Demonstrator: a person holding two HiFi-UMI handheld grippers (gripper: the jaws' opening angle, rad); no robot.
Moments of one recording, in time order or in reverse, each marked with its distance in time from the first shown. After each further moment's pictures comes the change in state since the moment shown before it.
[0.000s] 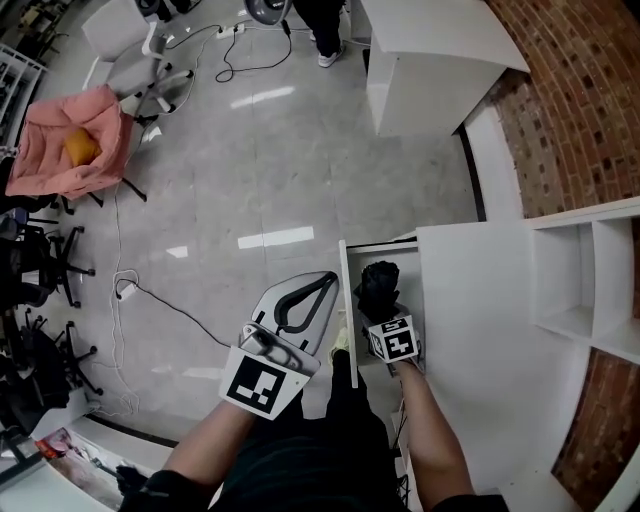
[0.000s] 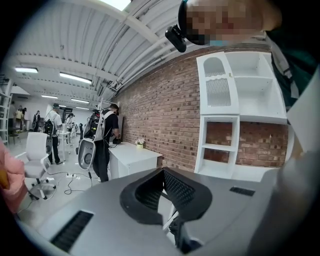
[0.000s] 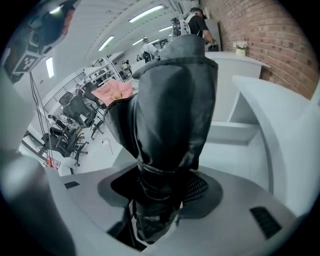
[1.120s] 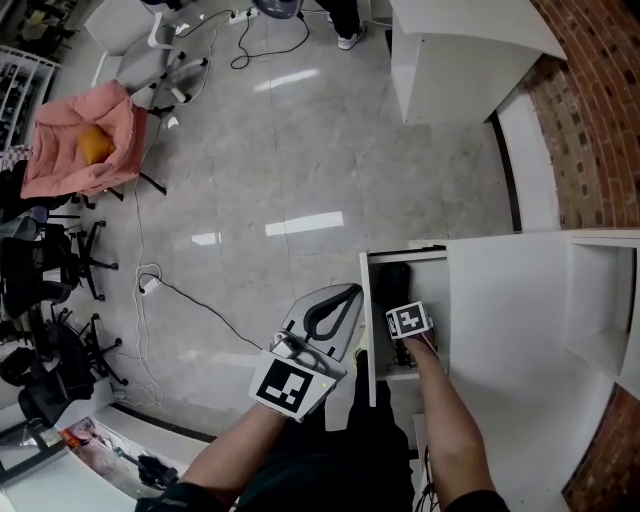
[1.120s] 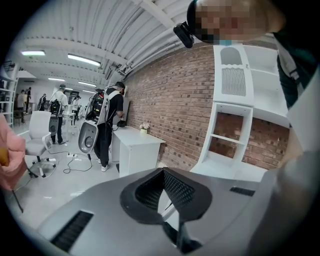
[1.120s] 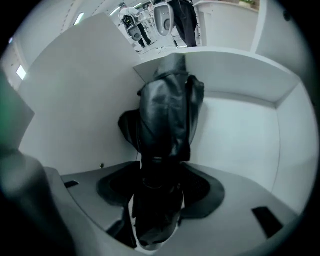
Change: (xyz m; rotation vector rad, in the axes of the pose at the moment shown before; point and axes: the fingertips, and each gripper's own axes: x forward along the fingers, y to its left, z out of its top) left arm 0.058 0.019 -0.074 -0.108 0.109 0.016; right arm 0.101 -0.044 -0.054 0.145 0.363 0.069
